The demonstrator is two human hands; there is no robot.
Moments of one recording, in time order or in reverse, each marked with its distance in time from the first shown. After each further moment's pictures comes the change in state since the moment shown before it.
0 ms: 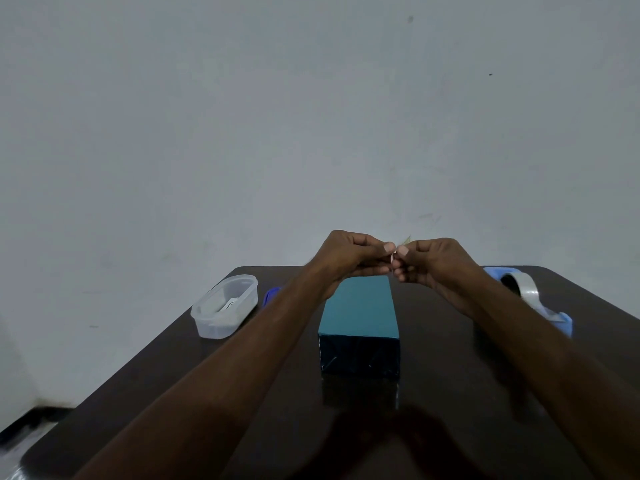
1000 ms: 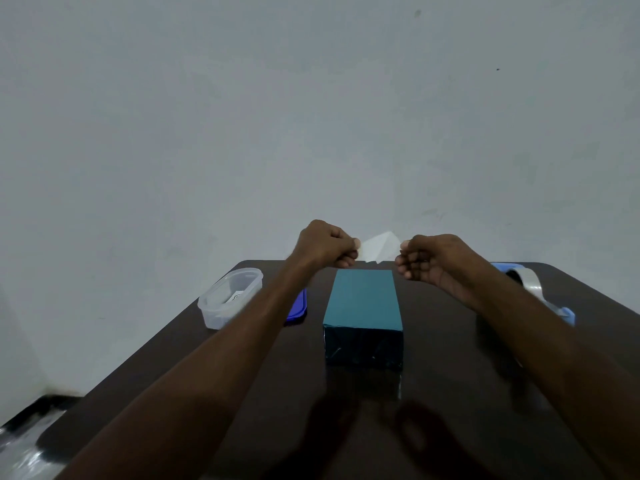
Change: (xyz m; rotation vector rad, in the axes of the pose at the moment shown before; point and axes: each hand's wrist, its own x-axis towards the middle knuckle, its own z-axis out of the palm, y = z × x) left_hand -0.003 0.002 -0.034 0.387 0.271 -0.009; right_hand -0.008 -0.011 0.007 0.091 0.031 0.149
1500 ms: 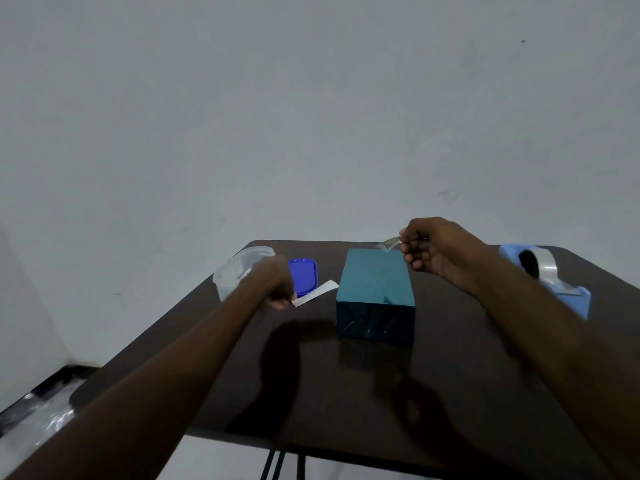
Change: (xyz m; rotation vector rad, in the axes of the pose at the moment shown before) left_hand -0.022 -0.085 -0.057 0.845 -0.082 -0.551; right_hand -0.009 0.004 0.024 -0.107 -0.003 0.115
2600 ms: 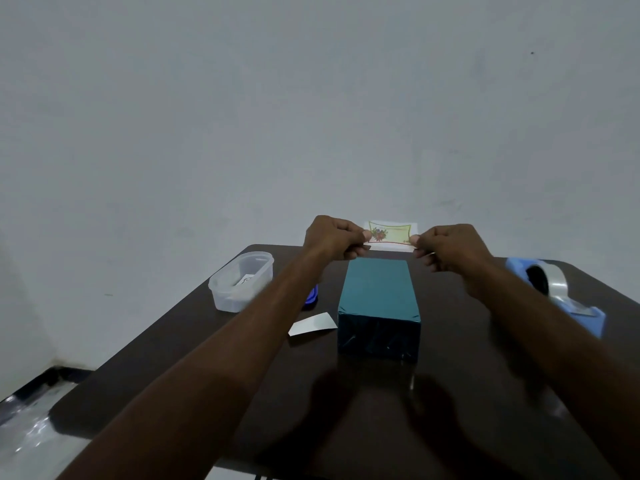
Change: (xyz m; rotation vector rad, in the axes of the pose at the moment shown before) left_hand -0.021 0.082 -0.014 -1.027 0.085 0.473; right_hand 0.036 0.009 -0.017 -0.329 0.296 -0.167
